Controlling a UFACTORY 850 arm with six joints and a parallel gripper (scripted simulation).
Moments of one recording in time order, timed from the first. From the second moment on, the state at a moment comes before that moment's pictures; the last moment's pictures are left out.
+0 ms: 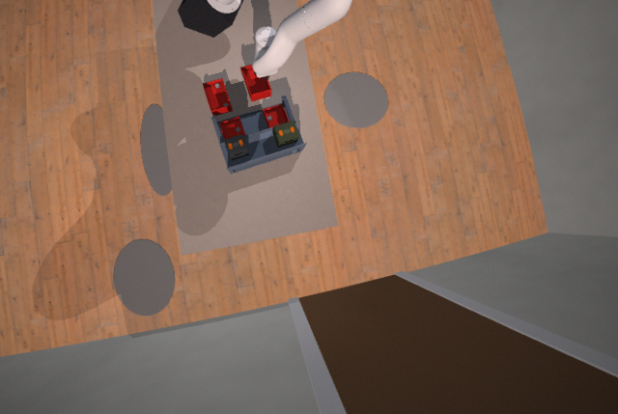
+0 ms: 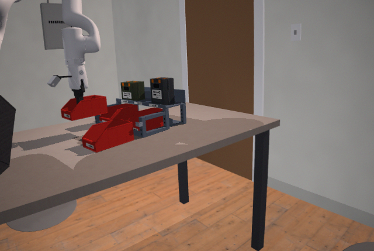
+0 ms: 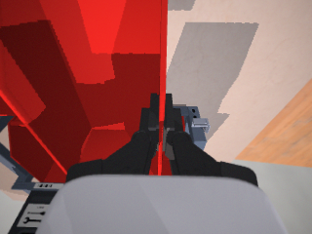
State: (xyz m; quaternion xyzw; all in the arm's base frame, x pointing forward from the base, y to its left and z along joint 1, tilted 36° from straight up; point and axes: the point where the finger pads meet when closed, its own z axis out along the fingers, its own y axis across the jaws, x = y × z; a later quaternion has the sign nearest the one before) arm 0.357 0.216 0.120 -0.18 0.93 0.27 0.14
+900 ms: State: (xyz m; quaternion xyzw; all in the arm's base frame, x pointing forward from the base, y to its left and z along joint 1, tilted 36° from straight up) arm 0.317 0.263 0.145 -0.18 0.94 0.27 0.14
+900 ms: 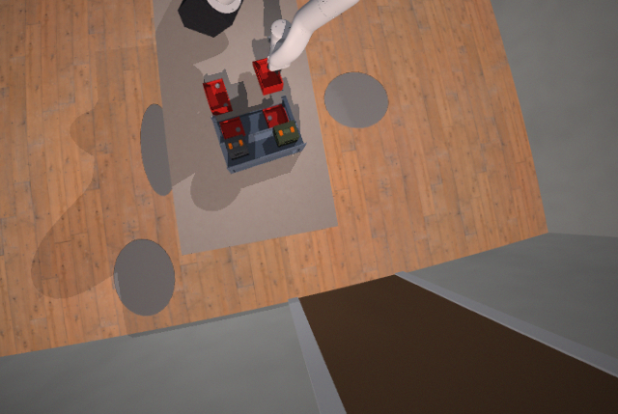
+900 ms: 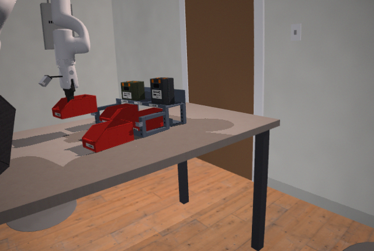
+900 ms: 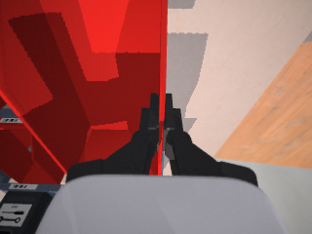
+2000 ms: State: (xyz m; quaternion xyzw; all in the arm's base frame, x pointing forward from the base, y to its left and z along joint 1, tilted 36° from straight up) arm 0.326 0.294 0.100 -0.18 0.94 0.27 0.14
